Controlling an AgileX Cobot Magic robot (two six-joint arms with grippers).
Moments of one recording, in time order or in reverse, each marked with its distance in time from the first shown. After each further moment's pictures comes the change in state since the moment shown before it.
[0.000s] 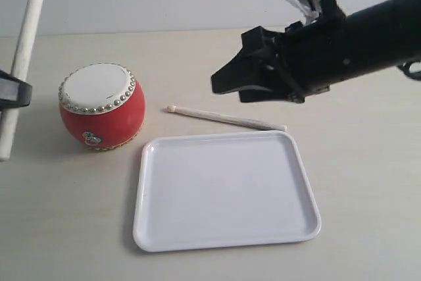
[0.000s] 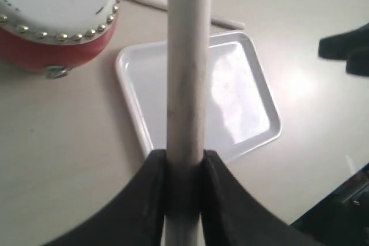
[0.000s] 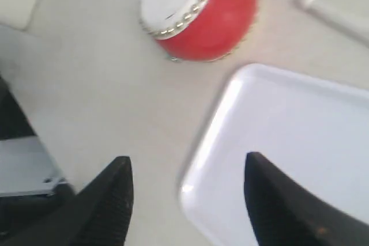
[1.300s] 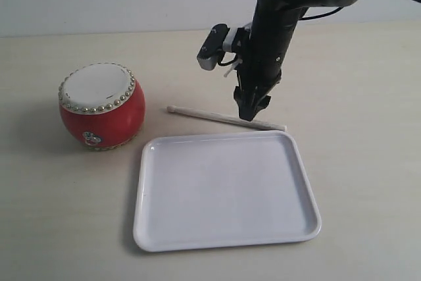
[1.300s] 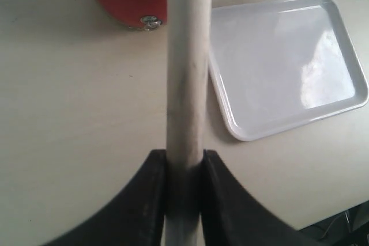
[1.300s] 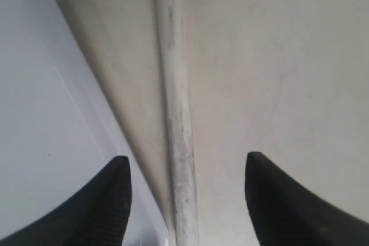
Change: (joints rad) left arm 0.000 -0.270 0.000 0.363 0.126 -0.220; right arm 0.130 0.668 -0.751 -1.120 0.176 -0.036
